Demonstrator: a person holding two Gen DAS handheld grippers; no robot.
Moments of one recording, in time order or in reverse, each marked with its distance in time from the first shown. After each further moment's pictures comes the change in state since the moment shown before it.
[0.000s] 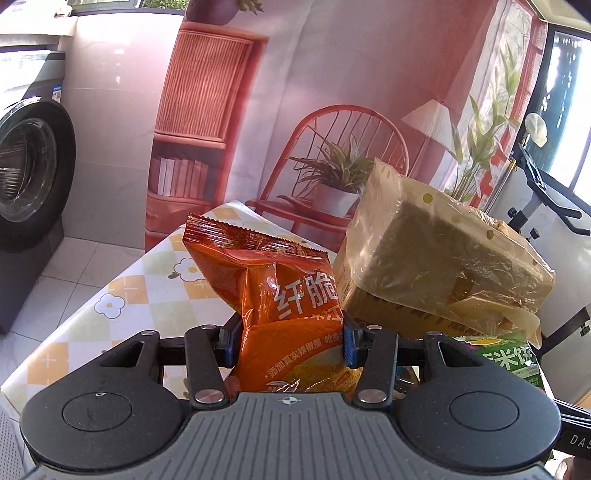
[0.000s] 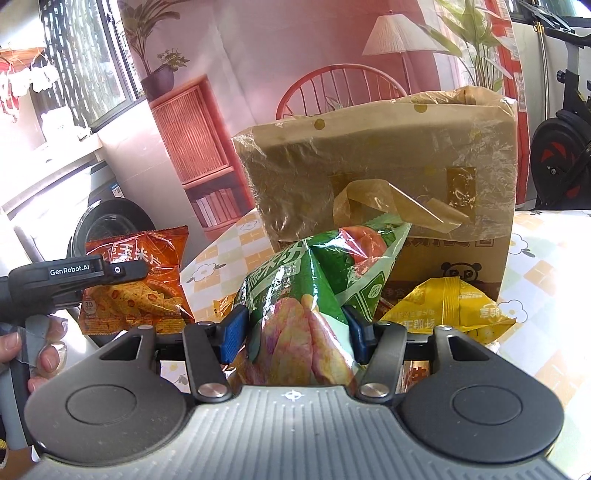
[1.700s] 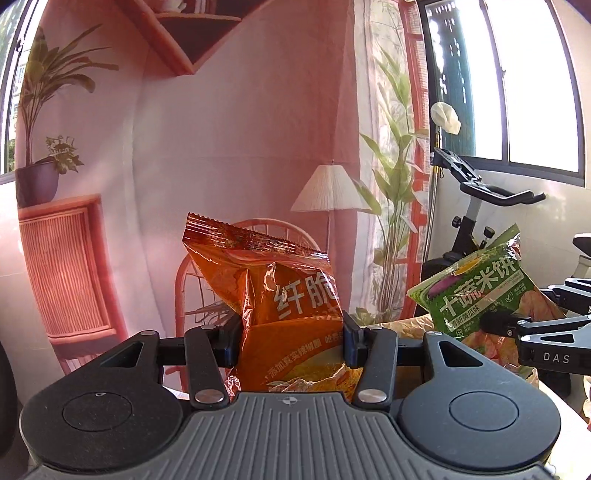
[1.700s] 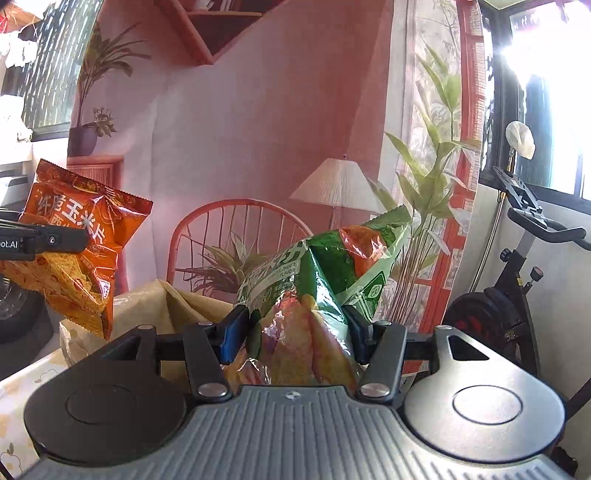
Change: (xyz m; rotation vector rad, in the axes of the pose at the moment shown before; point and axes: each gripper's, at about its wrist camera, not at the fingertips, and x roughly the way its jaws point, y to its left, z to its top) left arm 0.076 -0.174 0.146 0.426 -0.227 -0.115; right arm 0.031 -0.061 0.192 -0.329 -0.266 -0.336
